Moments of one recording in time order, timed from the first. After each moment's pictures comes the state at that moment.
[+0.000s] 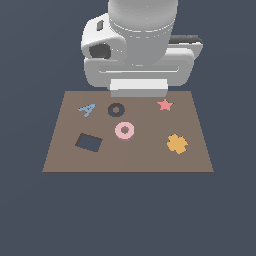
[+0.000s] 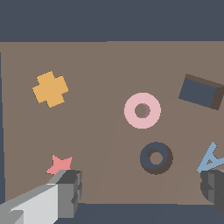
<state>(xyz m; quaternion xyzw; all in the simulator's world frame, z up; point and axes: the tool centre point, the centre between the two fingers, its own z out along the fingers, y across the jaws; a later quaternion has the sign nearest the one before) -0.017 0.019 0.160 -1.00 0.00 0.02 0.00</state>
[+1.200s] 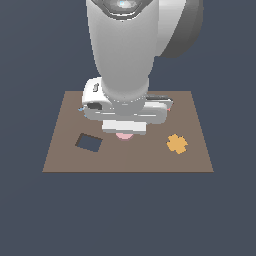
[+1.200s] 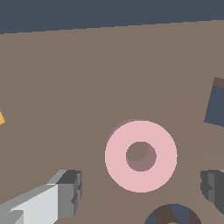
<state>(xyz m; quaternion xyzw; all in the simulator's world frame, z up) 0.018 -0.005 0.066 -1.00 0.03 0.00 0.00</state>
